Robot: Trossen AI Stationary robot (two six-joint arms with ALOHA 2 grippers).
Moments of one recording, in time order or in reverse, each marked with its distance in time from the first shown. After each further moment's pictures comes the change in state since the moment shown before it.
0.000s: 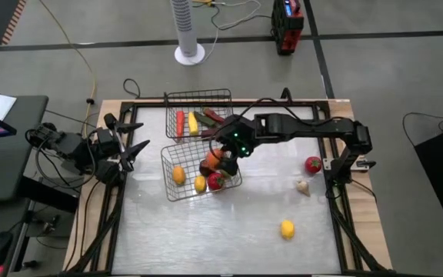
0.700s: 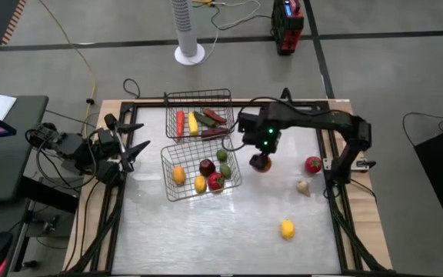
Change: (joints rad) left arm 0.000 0.000 0.000 -0.023 0.001 -0.008; right arm -0.179 -0.011 -0.140 -0.643 -0.143 -0.130
